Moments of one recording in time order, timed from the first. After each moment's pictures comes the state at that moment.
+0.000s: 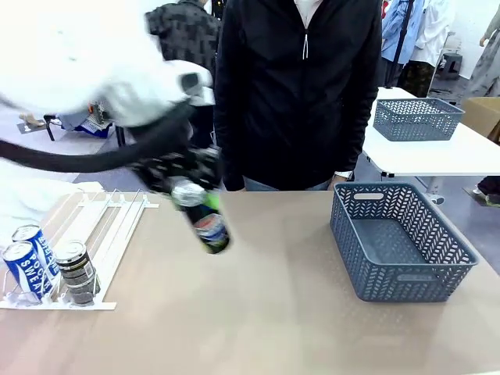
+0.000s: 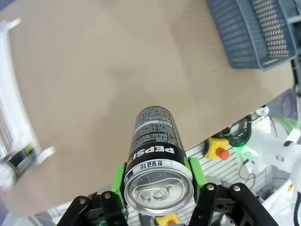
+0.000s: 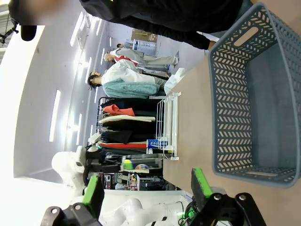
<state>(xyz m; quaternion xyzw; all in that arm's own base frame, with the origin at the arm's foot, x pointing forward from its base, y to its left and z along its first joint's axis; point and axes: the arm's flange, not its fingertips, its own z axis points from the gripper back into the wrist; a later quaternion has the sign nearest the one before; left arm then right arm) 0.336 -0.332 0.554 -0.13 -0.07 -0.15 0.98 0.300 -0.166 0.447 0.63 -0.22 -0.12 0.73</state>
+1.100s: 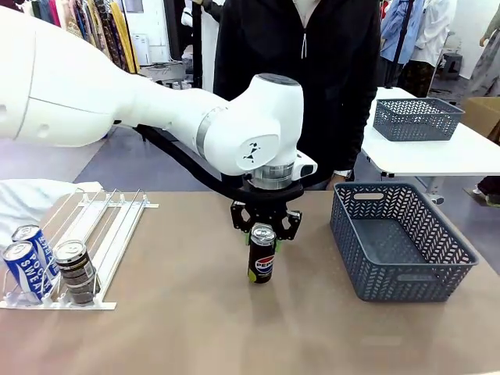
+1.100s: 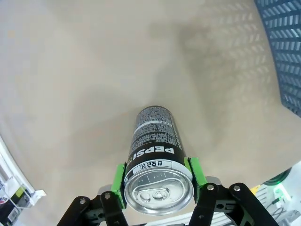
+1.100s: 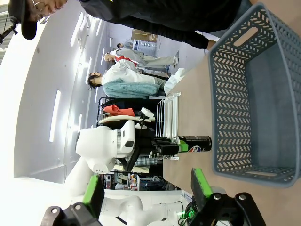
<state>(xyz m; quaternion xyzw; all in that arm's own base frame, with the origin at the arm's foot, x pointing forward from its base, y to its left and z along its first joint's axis) 0.420 -0.465 0.410 0.01 -0.02 -0.16 0.99 0.300 -0.166 0.447 0.63 -0.22 -0.12 0.73</state>
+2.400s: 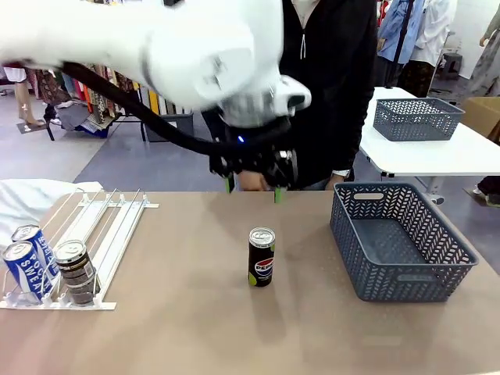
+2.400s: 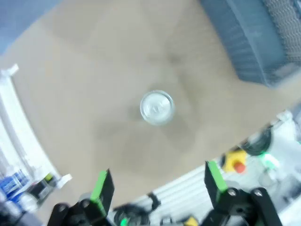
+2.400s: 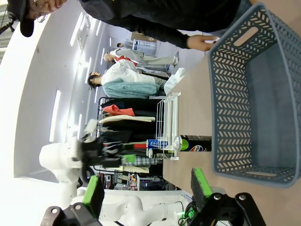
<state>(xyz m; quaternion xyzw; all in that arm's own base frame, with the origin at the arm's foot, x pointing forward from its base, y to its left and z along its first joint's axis) 0.363 -0.407 0.580 -0.05 -0.09 -0.23 0.97 0.300 -0.166 0.447 0.63 -0.22 -0.12 0.73</state>
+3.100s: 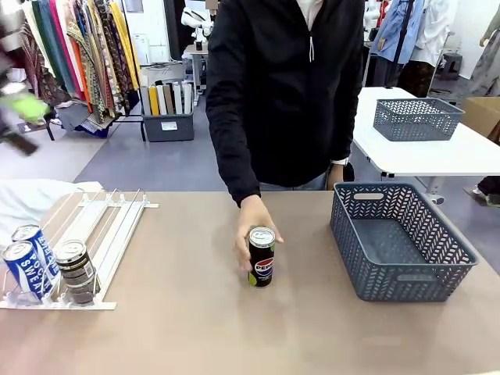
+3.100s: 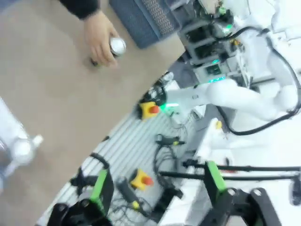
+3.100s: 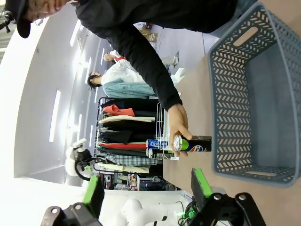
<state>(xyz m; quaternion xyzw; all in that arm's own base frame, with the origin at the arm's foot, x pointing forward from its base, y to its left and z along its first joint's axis) 0.316 0.001 0.641 -0.45 -0.07 -0.23 0.86 0.299 -0.167 0.447 0.63 -0.22 -0.12 0.73</state>
